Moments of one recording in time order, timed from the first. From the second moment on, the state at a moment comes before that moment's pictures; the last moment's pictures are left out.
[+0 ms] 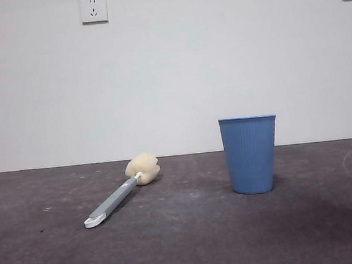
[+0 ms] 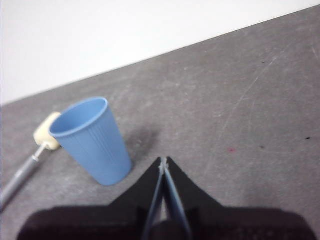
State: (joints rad) left arm 0.00 0.00 0.02 -0.17 0.13 -0.20; right arm 0.14 0.00 0.02 -0.15 -0.05 0.31
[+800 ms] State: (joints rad) left arm 0.00 0.32 0.73 -0.84 0.54 -0.10; right arm 0.14 0.51 0.81 -0.90 -0.45 0.08
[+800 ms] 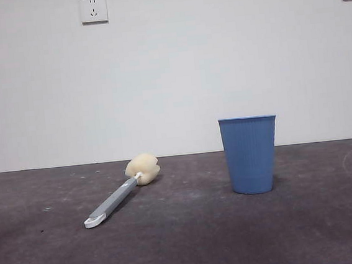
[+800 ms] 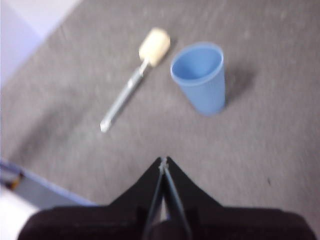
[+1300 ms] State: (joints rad) left arm -0.02 0.47 0.87 -1.14 0.60 0.12; right arm 0.16 0.57 0.89 -1.17 -0.44 -0.10
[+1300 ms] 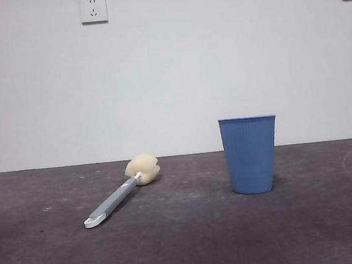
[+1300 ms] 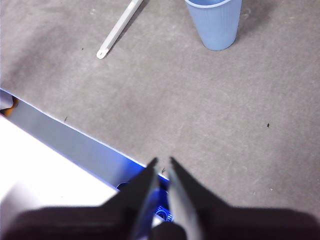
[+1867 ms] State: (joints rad) left arm -0.02 0.54 0.87 -1.13 0.60 0.07; right arm 0.16 0.58 0.89 -1.17 -0.44 -0.10
